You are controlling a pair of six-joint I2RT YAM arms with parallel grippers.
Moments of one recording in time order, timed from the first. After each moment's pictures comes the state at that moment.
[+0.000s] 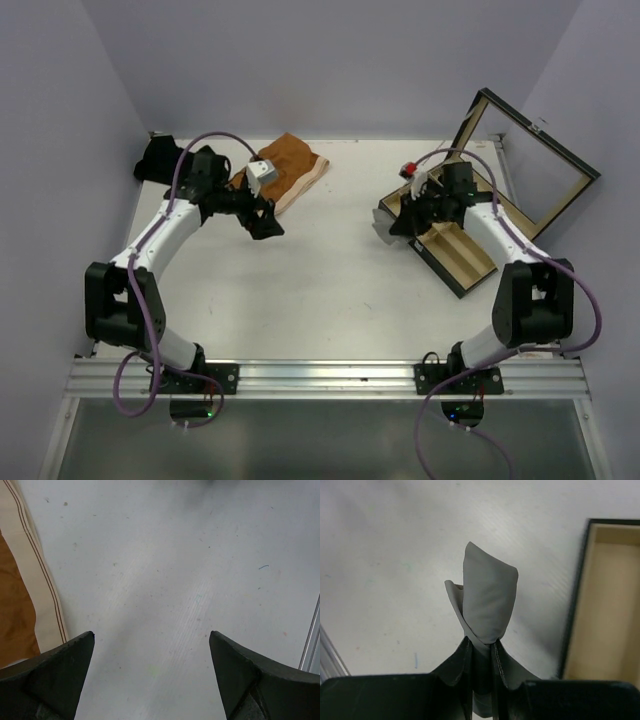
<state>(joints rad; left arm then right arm) -0.17 1.53 1.18 -0.53 0.82 0.47 0.15 1.56 1.12 -0.53 -0.74 -0.32</state>
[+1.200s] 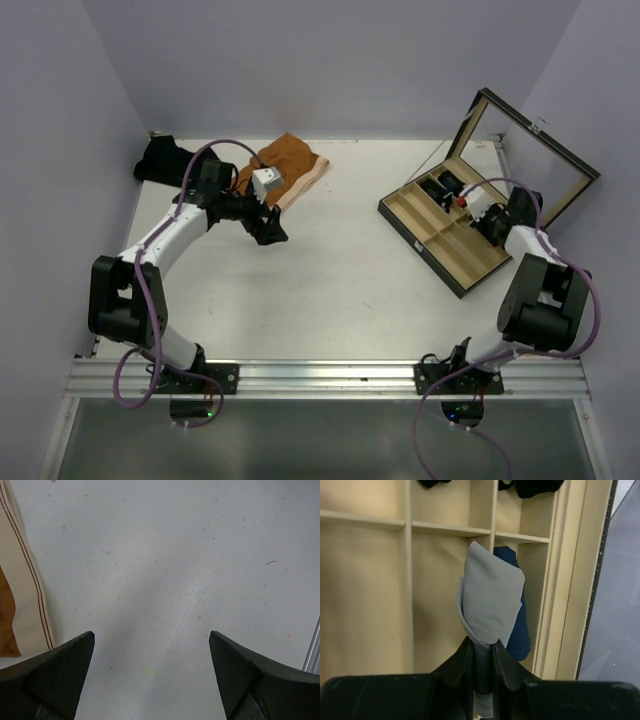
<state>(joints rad) -0.21 1.55 1.13 -0.46 0.78 0.43 -0.36 1.55 0.91 -0.22 -0.23 -1.08</state>
